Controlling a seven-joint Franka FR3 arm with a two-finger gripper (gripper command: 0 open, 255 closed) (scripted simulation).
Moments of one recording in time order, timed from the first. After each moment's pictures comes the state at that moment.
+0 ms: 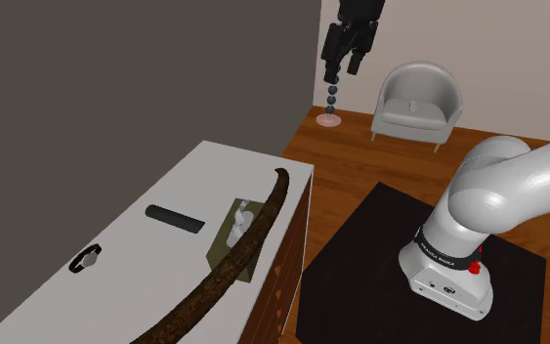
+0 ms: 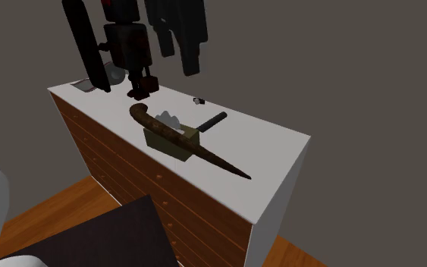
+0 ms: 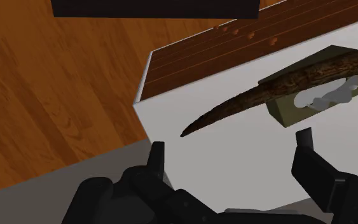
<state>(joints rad) -0.01 -0.78 0.07 -2.28 0.12 1.60 0.07</state>
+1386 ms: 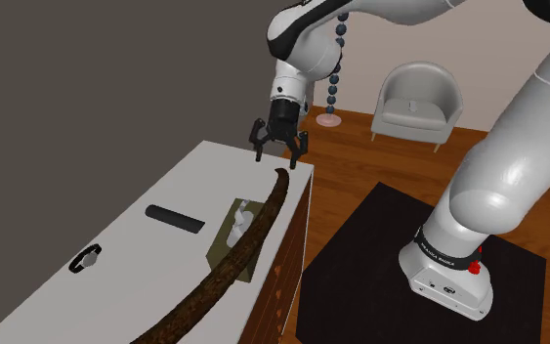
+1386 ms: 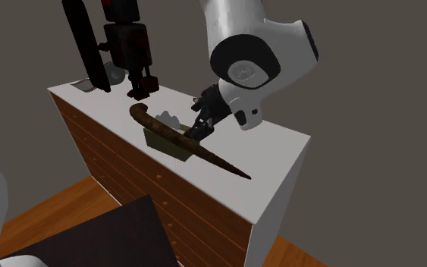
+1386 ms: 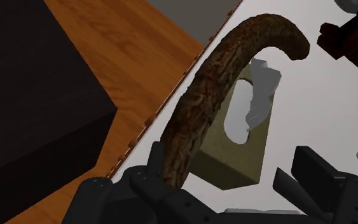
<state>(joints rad) 0.02 -0.08 0.02 -2.28 0.75 1.70 0.30</state>
